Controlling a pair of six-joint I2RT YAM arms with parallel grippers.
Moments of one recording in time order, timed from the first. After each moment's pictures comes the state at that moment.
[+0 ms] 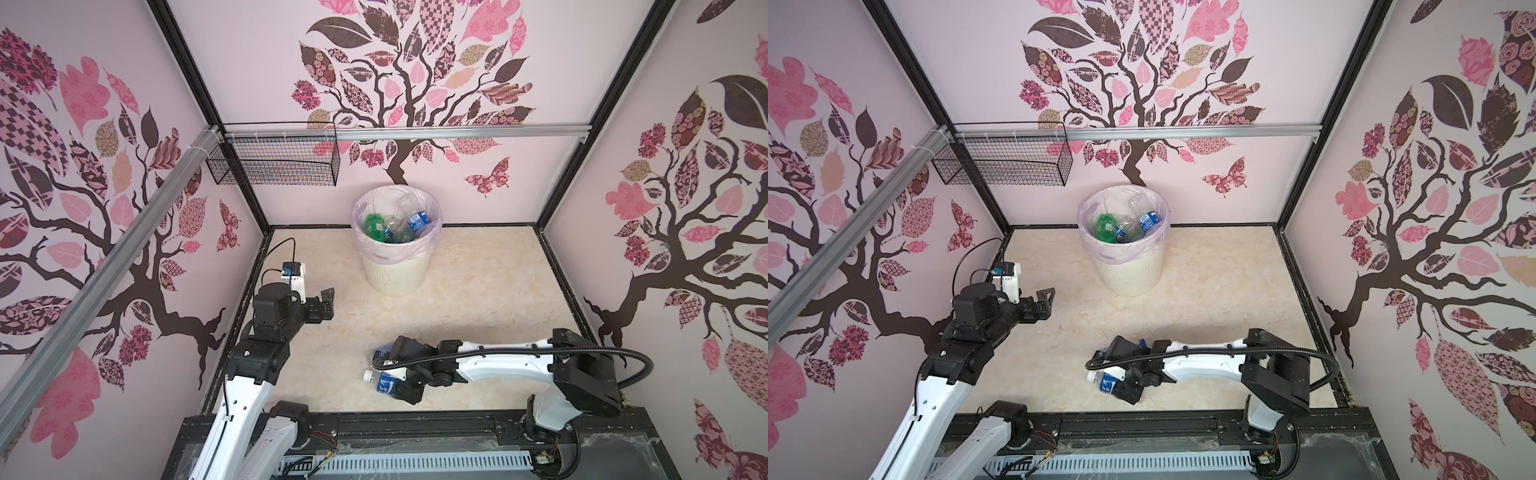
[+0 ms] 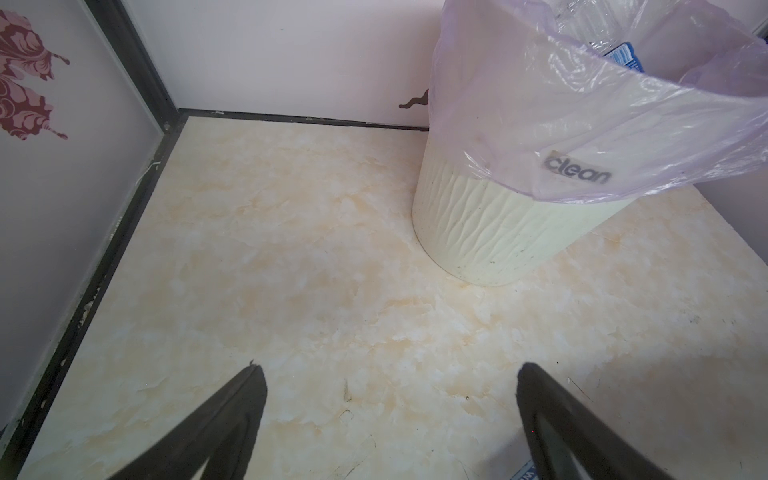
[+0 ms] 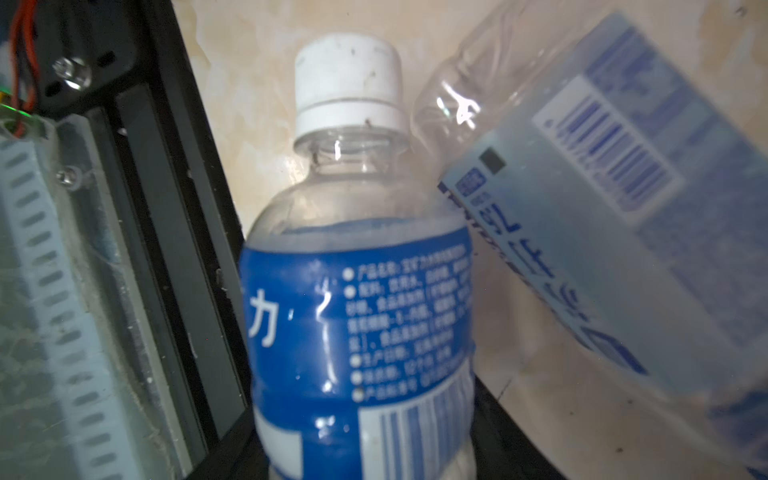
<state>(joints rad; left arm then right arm) -0.16 0.73 0.84 -0.58 0.02 -0.14 1.22 1.57 0.92 -0.40 -0.13 0.05</state>
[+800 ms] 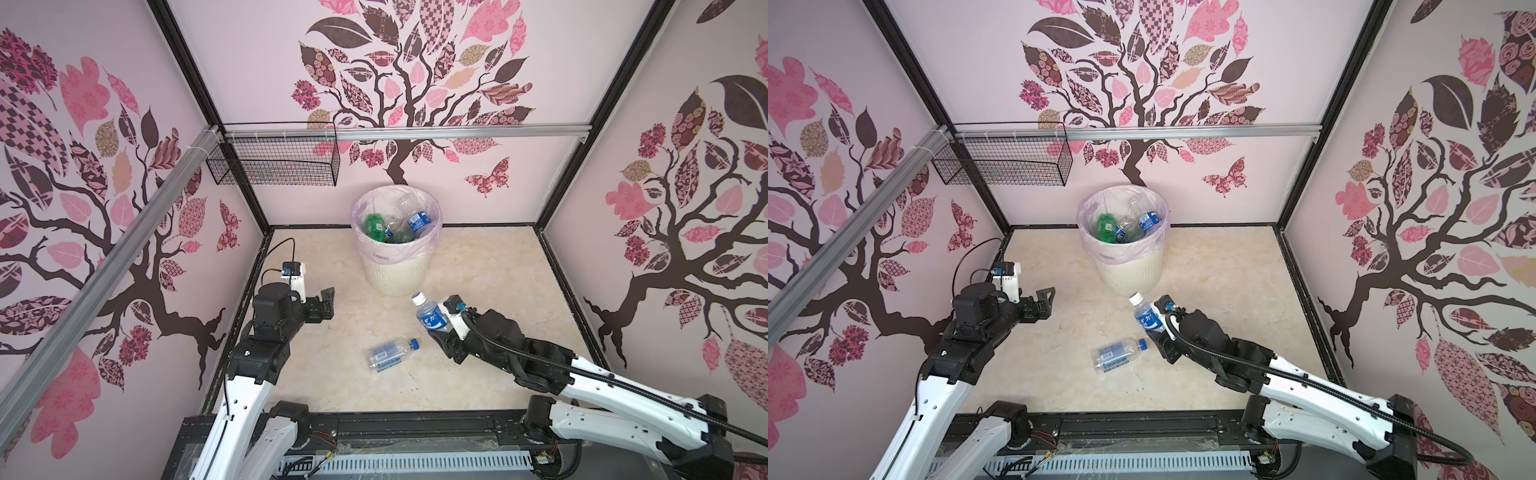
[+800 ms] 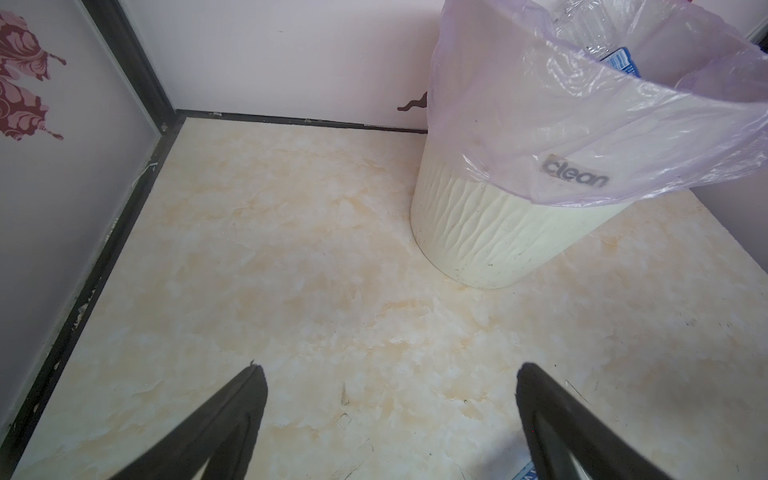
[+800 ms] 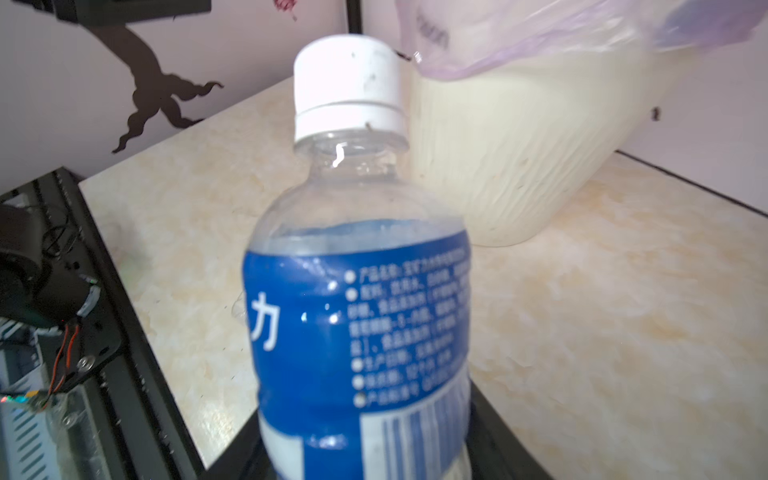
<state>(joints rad) -0.16 0.73 0.84 -0.57 0.03 -0.14 1.03 0.82 0.74 -0.34 0.26 0.15</state>
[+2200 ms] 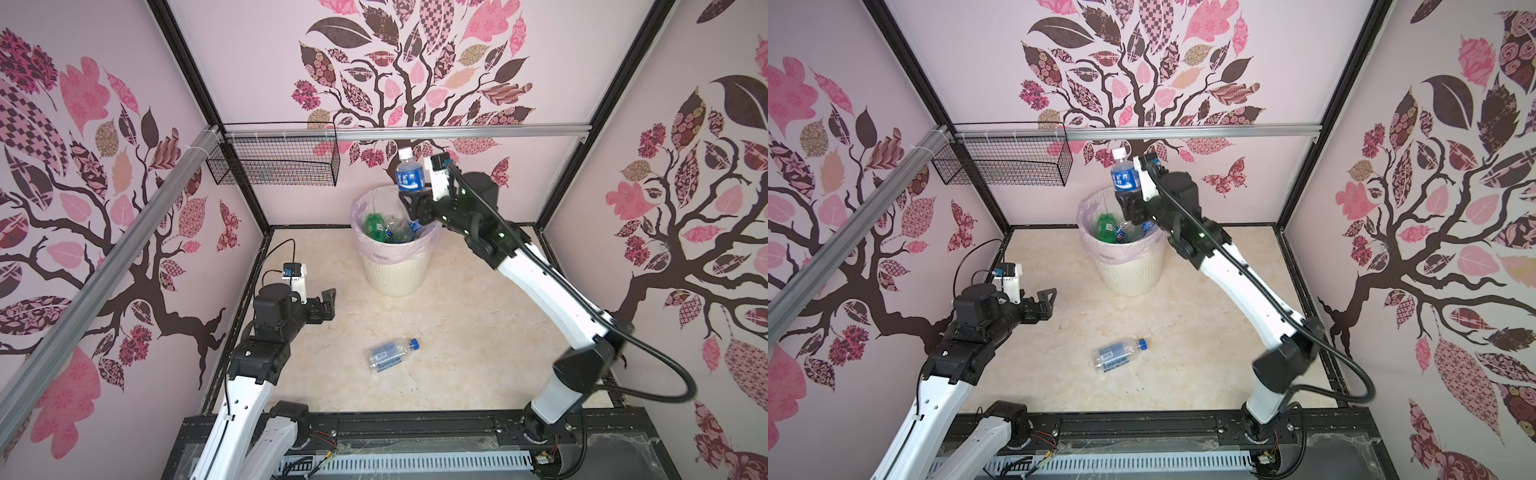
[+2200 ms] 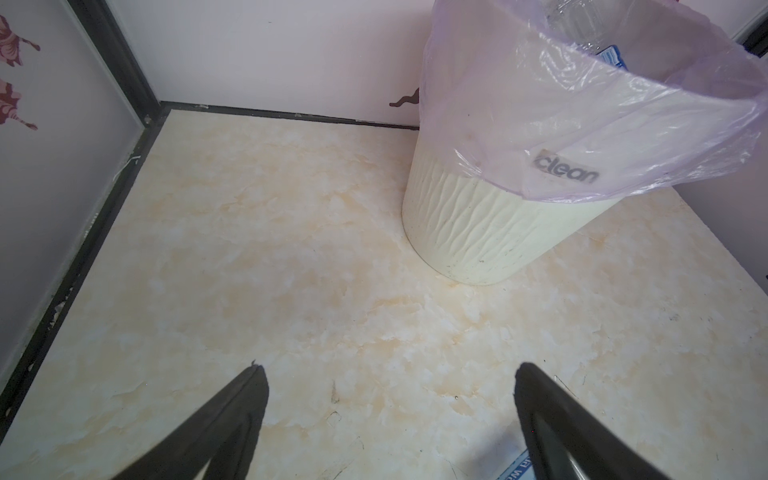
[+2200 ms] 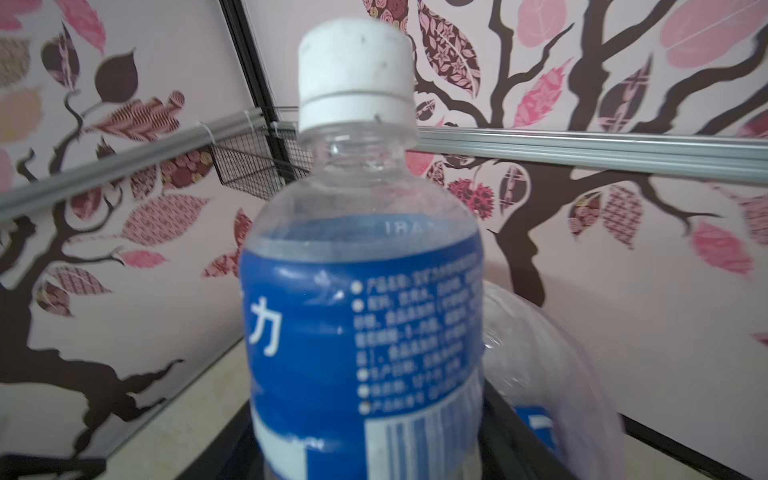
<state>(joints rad) -0.16 0.73 0.82 -0.56 0.06 -0.15 0.60 1.83 2.10 -0.40 -0.12 0.12</state>
